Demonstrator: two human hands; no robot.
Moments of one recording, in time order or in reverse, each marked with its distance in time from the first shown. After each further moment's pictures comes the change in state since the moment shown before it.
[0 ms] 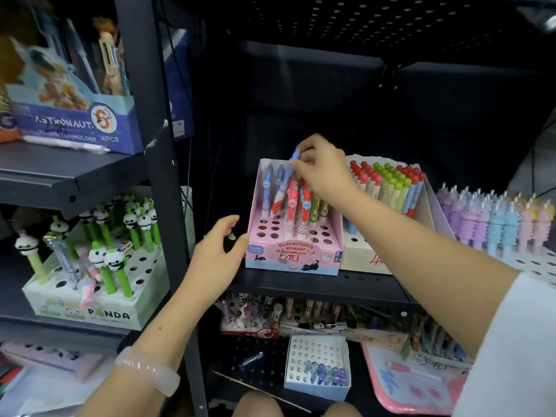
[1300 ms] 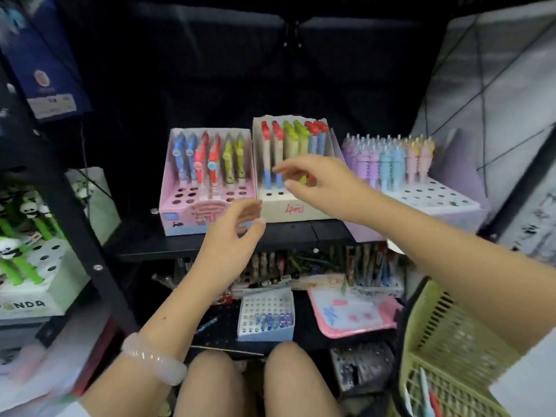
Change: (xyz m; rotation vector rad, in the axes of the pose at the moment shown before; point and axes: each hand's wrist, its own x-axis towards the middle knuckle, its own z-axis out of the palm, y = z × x) left_hand -0.068 0.084 0.094 -0.112 -0.298 0.188; right_hand -0.127 0.032 -0.126 -0.283 -0.312 -0.108
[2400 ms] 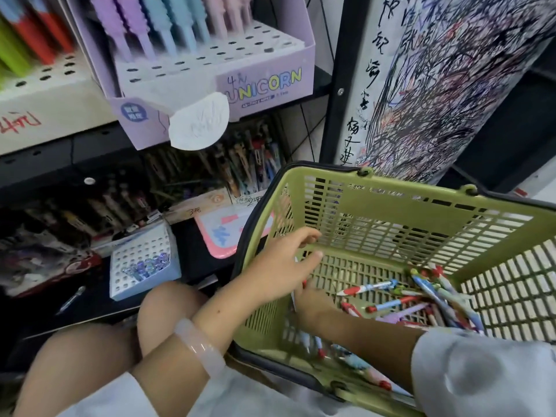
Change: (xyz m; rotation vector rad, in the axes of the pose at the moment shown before) left_hand -0.085 0.006 0.304 0.078 -0.937 -0.125; right_hand -0.340 0.192 0.186 -0.146 -0.743 1.045
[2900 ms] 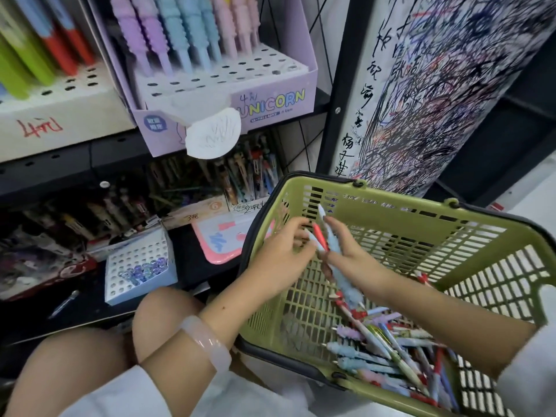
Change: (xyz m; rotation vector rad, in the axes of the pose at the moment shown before) left_hand 0.000 0.013 -0.004 -0.196 0.144 -0.027; right_hand -0.067 0.055 -0.099 1.049 0.262 -0.318
